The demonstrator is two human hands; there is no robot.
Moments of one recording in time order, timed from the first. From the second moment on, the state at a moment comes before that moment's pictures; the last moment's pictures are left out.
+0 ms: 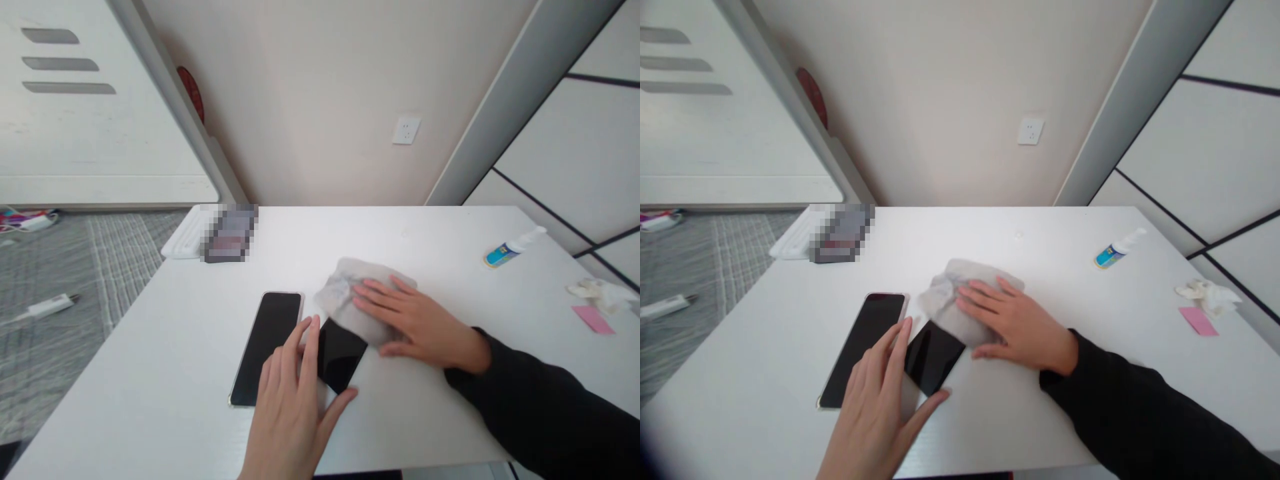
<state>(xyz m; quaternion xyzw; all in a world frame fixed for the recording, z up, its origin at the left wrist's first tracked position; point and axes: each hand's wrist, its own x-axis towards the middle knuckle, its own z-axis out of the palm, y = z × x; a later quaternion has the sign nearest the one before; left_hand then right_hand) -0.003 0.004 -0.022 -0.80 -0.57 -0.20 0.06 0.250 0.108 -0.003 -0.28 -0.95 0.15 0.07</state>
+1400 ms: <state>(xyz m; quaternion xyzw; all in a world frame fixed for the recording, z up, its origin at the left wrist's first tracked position) -0.004 0.005 -0.025 -0.80 -0.56 -0.20 0.07 0.234 0.101 -0.005 -0.24 -0.96 0.15 0.08</state>
